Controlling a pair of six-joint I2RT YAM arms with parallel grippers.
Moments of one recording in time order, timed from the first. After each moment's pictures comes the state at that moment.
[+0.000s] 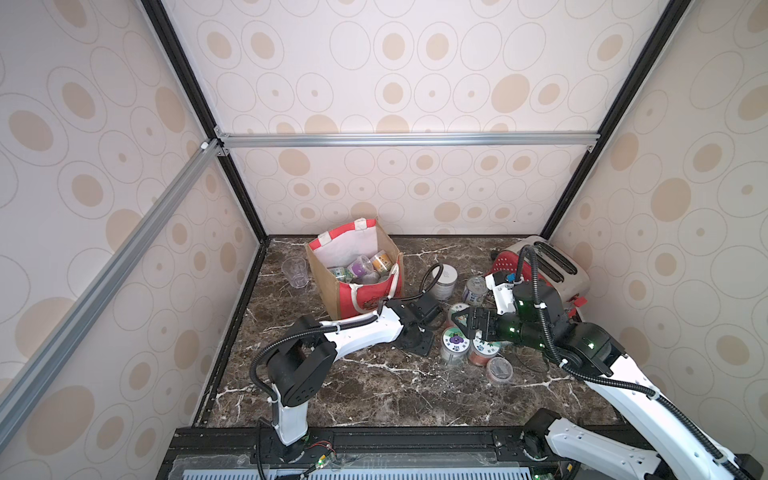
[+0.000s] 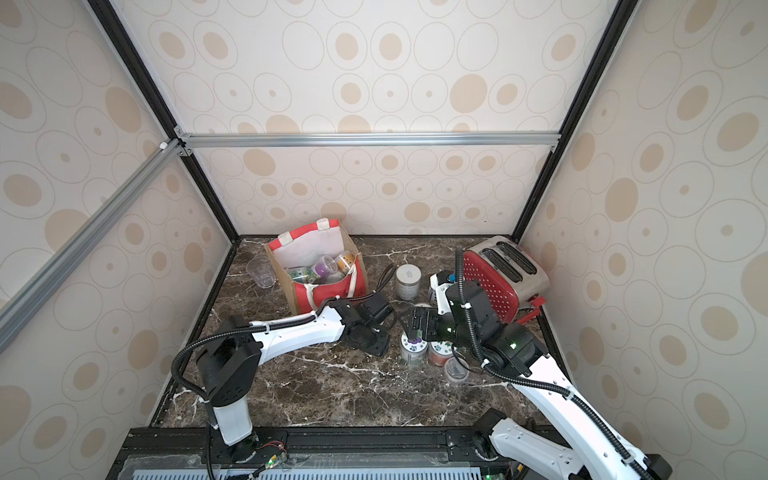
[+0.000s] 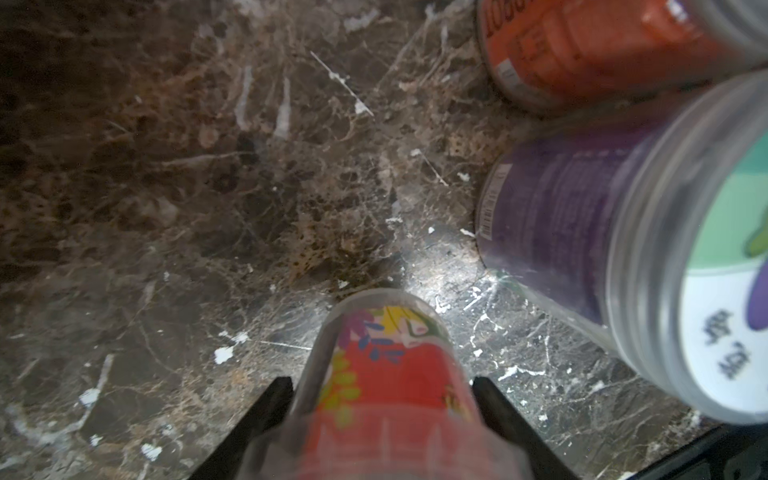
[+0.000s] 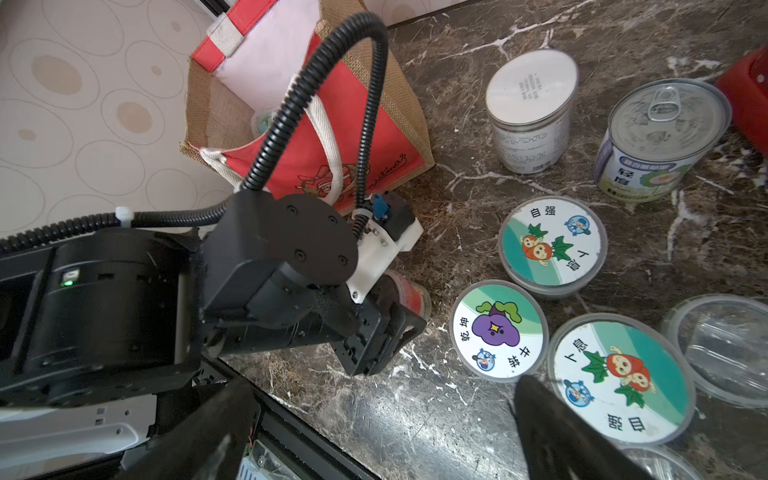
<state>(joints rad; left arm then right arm) -0.94 1.86 1.34 -0.74 0.00 -0.50 0.63 0.90 1.09 -0.83 -0.10 0.59</state>
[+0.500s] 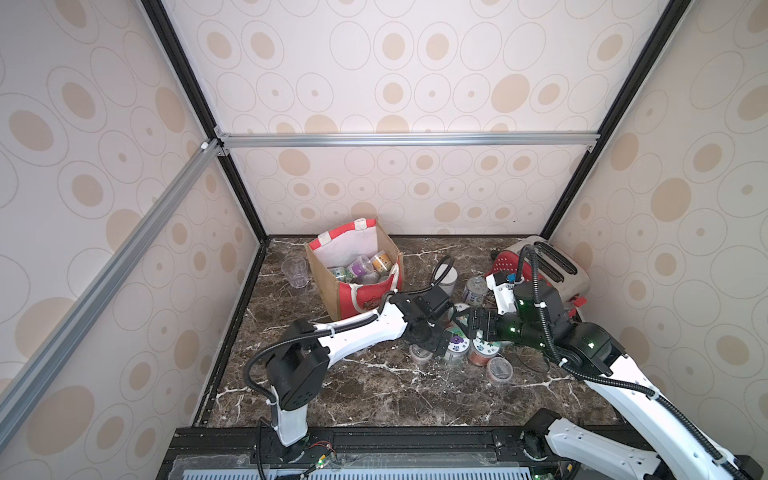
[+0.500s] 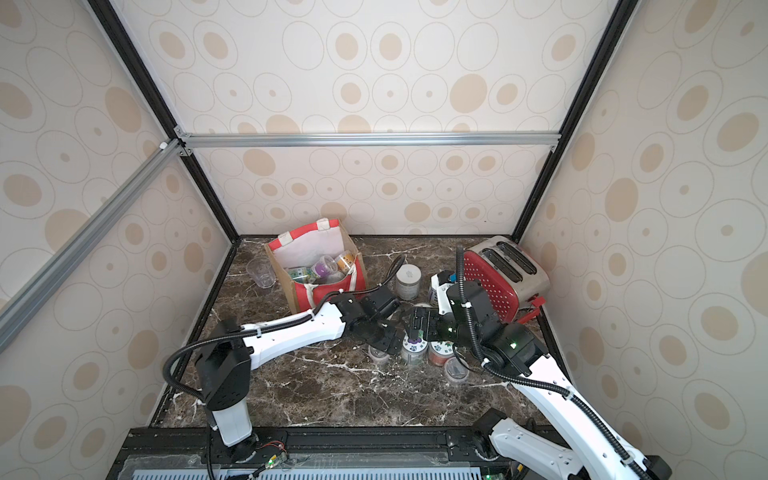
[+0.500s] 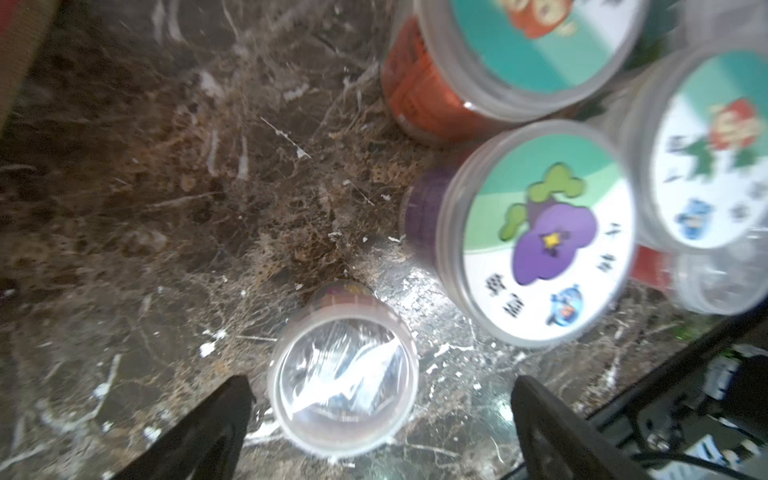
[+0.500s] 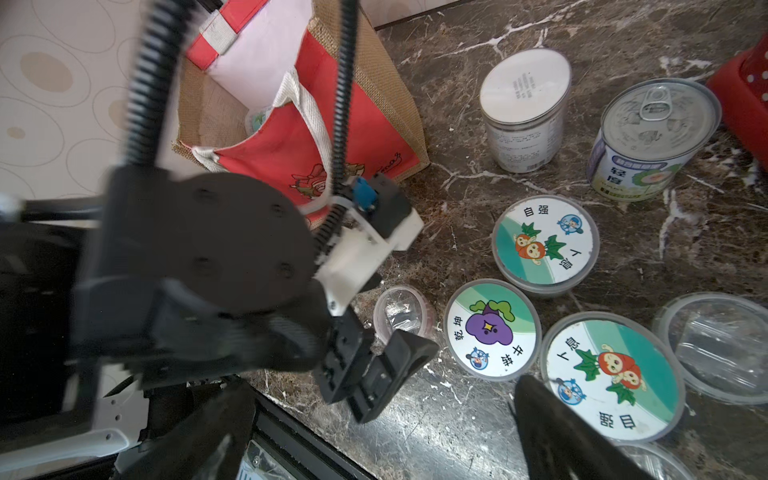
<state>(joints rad) -0.97 1.78 1.48 -0.84 -0.01 -0.50 0.61 0.90 1.08 -0.84 -0.10 0.57</state>
